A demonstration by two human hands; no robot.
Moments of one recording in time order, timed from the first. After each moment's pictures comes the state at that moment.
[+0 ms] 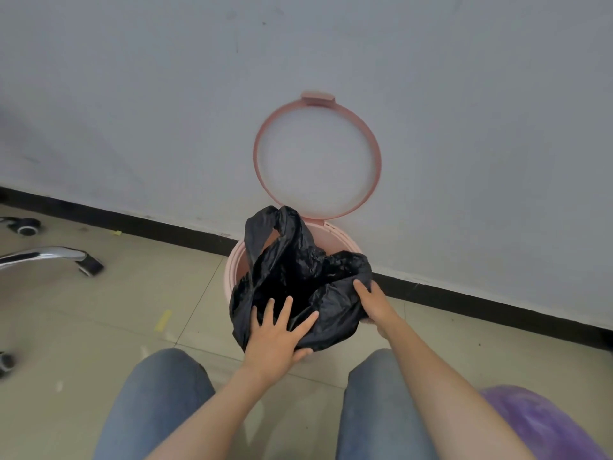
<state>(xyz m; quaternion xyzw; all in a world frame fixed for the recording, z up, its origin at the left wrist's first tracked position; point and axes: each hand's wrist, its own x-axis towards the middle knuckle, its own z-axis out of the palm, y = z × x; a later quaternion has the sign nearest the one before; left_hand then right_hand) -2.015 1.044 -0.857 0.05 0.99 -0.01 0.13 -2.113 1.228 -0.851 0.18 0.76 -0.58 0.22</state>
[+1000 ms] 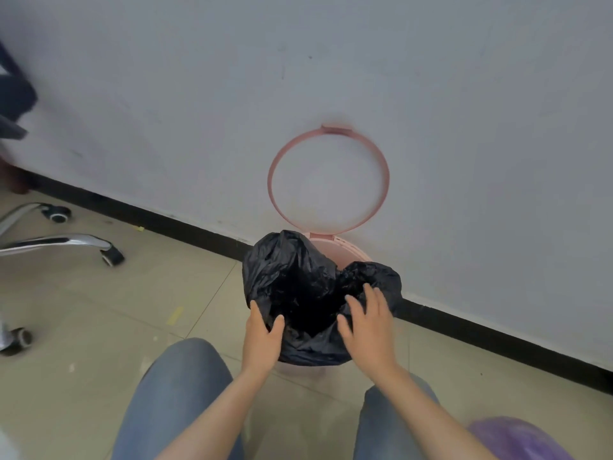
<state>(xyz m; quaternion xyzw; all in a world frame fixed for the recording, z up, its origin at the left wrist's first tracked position) -1.994 1.028 -0.849 -0.27 0.76 0.59 -0.03 -2.046 1.196 -0.833 -0.14 0.98 -0.11 -0.11</state>
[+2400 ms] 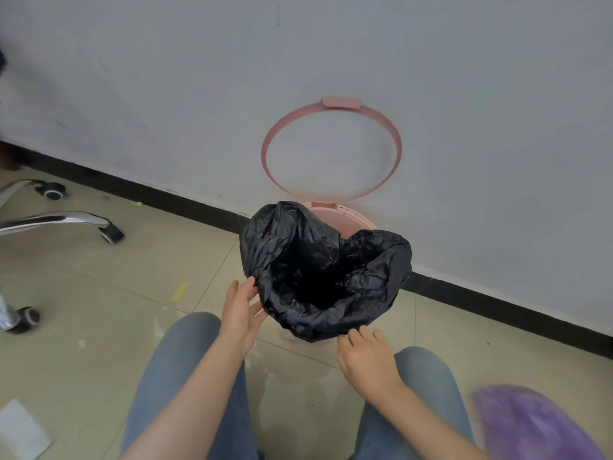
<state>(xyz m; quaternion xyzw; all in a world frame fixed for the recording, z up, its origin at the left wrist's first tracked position) -2.005 0.993 -0.840 -0.37 0.40 0.83 -0.01 -2.000 1.206 -0.882 -0.32 0.93 0.03 -0.15</state>
